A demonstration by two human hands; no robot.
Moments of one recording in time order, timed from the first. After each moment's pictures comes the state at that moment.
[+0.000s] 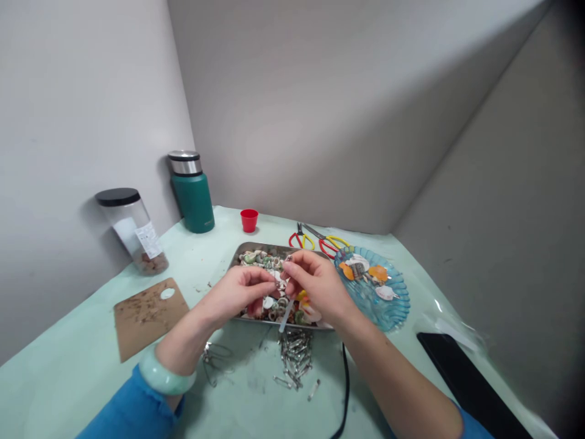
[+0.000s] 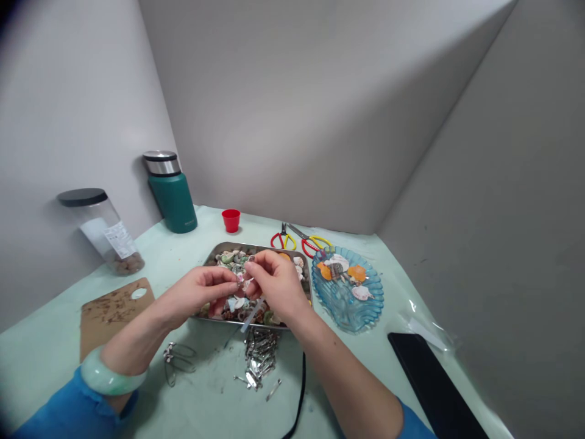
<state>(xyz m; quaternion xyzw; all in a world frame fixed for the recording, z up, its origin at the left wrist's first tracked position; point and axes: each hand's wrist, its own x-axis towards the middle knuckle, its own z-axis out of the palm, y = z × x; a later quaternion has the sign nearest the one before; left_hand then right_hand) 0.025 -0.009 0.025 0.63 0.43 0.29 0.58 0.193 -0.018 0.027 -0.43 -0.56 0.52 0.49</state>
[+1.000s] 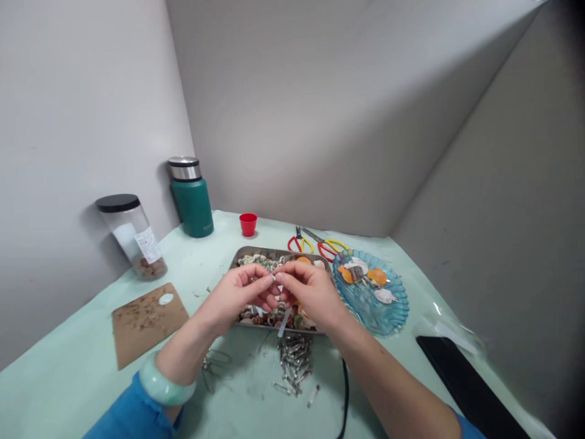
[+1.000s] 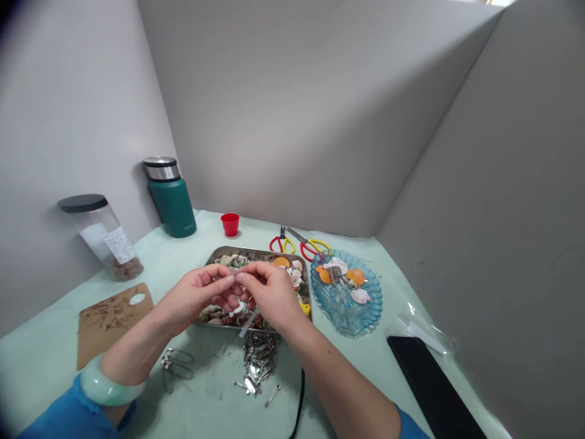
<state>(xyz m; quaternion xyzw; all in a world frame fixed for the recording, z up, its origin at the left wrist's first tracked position) 0.027 -0.009 0.020 0.56 0.35 0.38 0.65 0.189 -0.019 0.020 -0.43 -0.58 0.50 0.48</state>
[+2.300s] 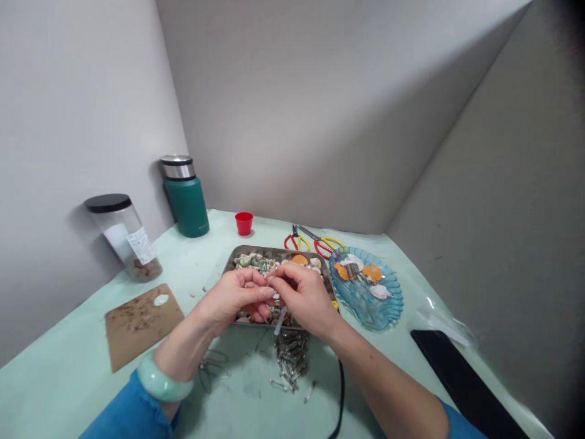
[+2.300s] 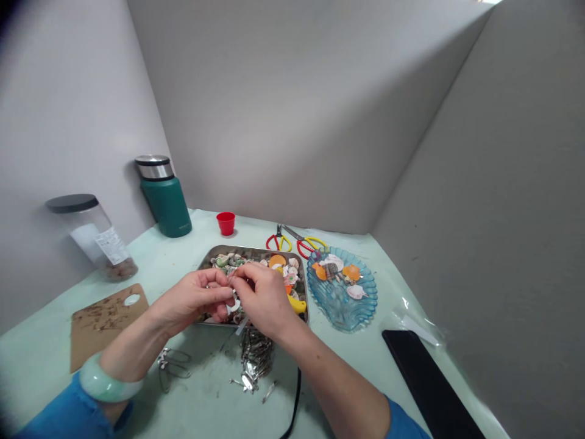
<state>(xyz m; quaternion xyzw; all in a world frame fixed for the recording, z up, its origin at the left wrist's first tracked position) 0.027 -0.008 0.015 0.52 0.40 0.34 0.68 0.185 -0.026 0.021 -0.45 -0.74 0.22 0.46</state>
